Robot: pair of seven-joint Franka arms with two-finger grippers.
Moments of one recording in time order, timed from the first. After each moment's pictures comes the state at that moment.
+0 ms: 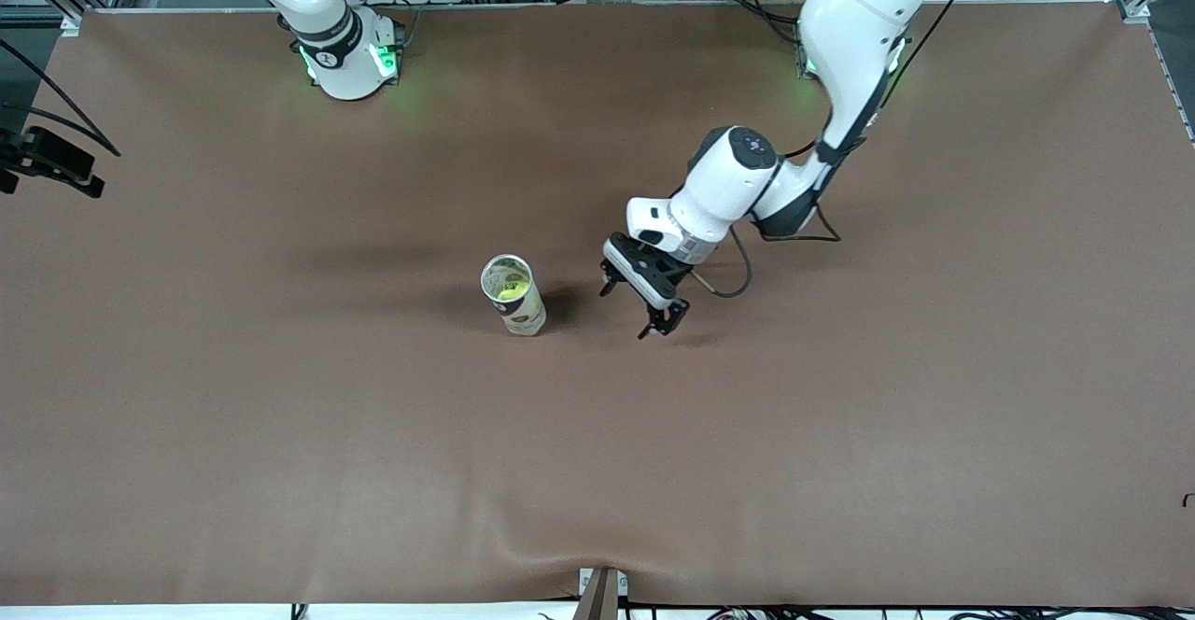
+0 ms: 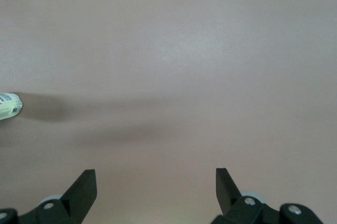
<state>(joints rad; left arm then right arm) -0.41 0.54 -0.29 -1.96 -0.08 3.05 0.28 -0.02 -0.03 -0.08 -1.54 -0.02 1.51 -0.05</state>
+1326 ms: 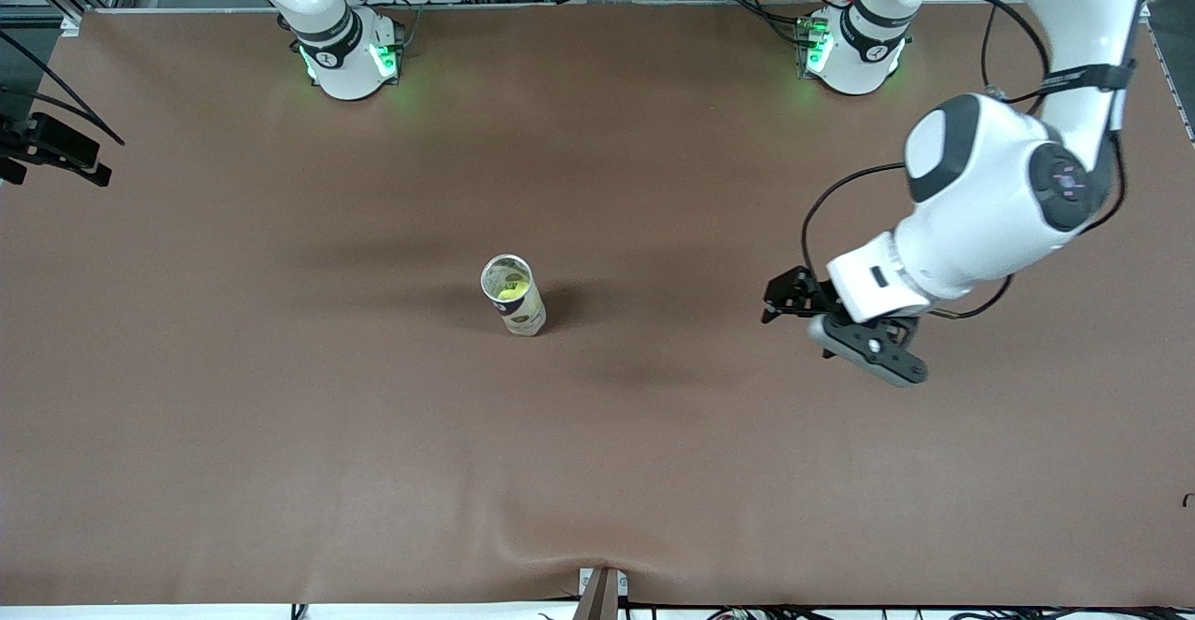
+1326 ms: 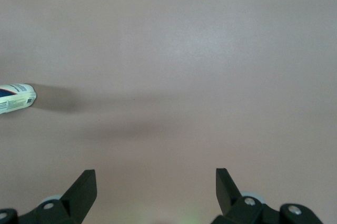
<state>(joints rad) -0.06 0.37 -0.29 -1.52 -0.22 2.06 0.15 -0.03 -0.03 -0.05 -1.53 0.00 1.47 -0.05</state>
